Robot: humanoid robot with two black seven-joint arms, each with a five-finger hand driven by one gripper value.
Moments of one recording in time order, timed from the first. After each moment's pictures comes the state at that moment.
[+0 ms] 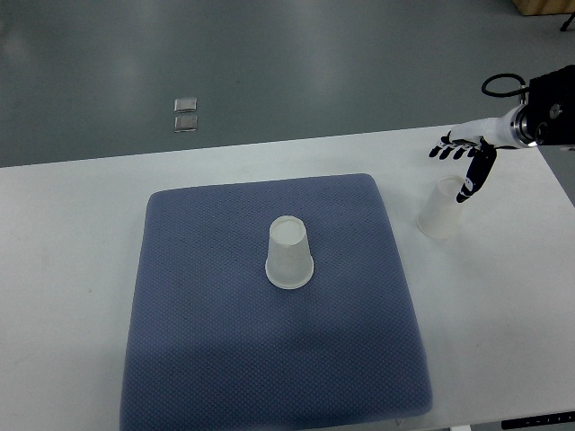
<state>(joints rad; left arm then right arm) 0.06 0.00 -0.20 -0.16 0.12 -0.19 0.14 1.77 -0.38 -1.20 1.12 -0.20 0.09 0.15</state>
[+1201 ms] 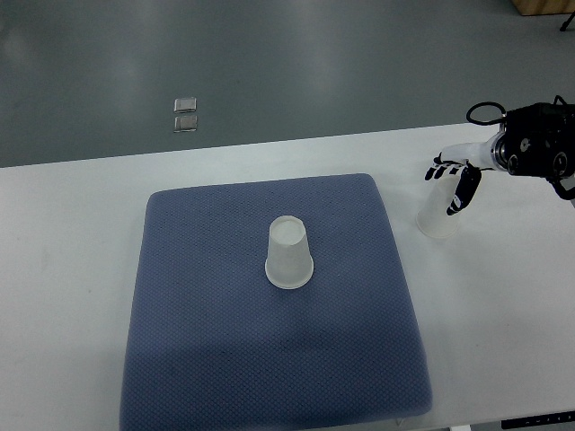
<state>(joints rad) 0.07 0.00 -0.20 -0.16 0.12 -0.19 0.14 1.60 -0.29 -1.20 0.95 -0.17 0.05 0.15</state>
